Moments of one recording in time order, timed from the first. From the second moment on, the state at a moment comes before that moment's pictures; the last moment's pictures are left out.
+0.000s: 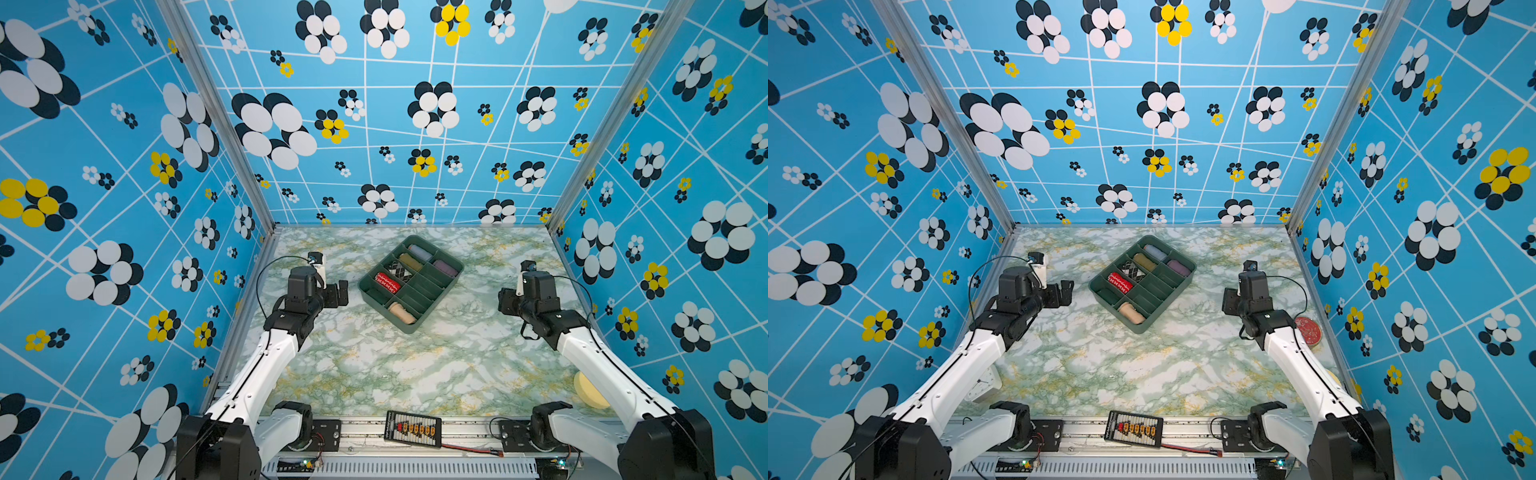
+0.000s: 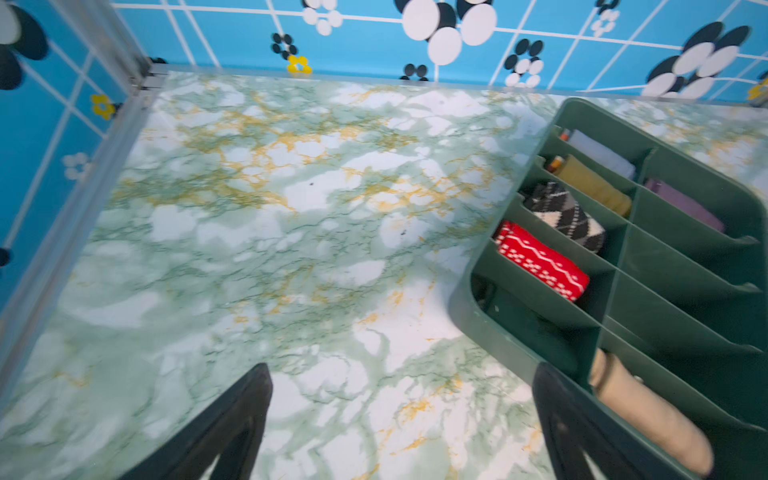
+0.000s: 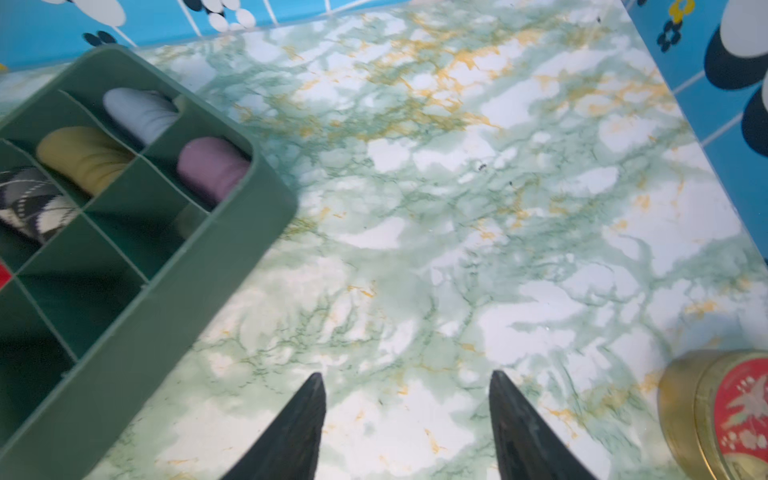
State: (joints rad) left arm -0.13 1.08 0.71 -0.19 -0.01 -0.14; right arm 0.17 1.11 0.72 -0.37 0.17 0.24
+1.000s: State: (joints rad) left arm -0.07 1.54 0.36 0.81 -0.19 -0.02; right arm 0.13 1.20 0.59 0.01 0.30 0.27
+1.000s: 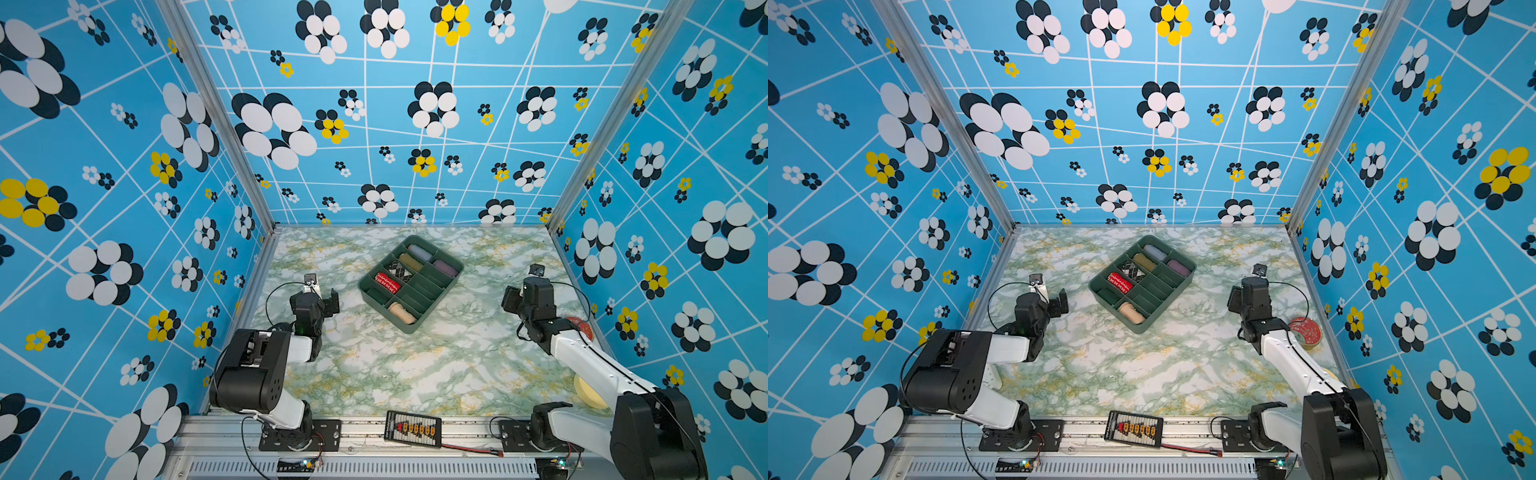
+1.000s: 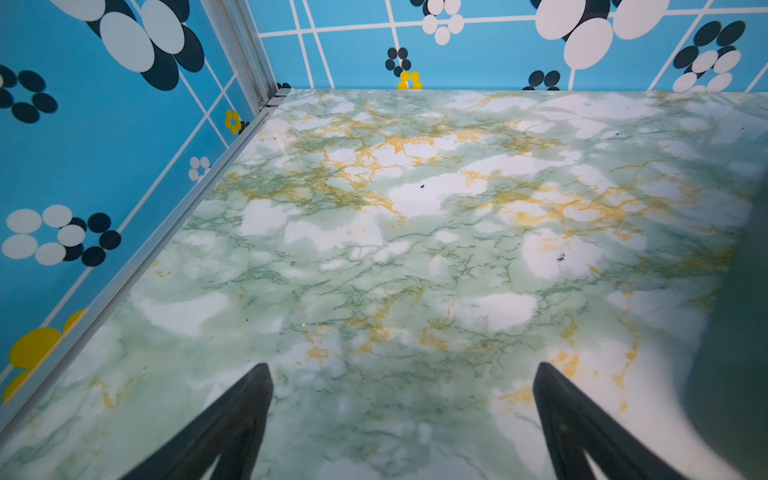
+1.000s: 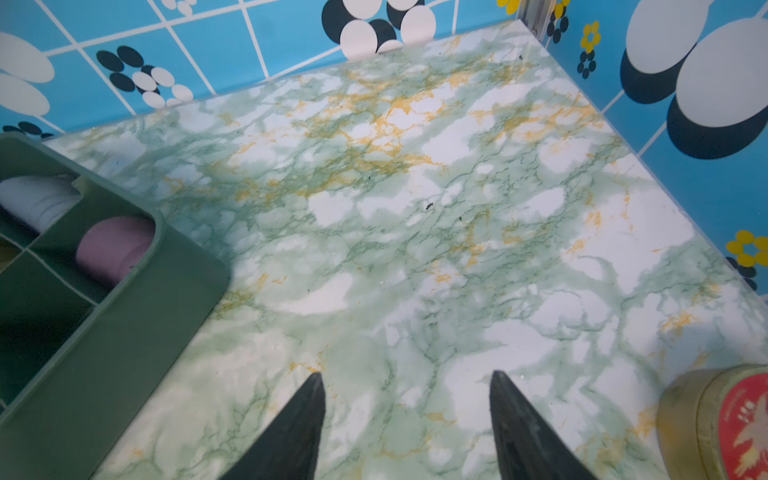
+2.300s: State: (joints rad) left arm -0.07 1.54 0.36 0.84 -0.18 -0.02; right arm 0.04 1.55 0.38 0.83 0.25 0.05
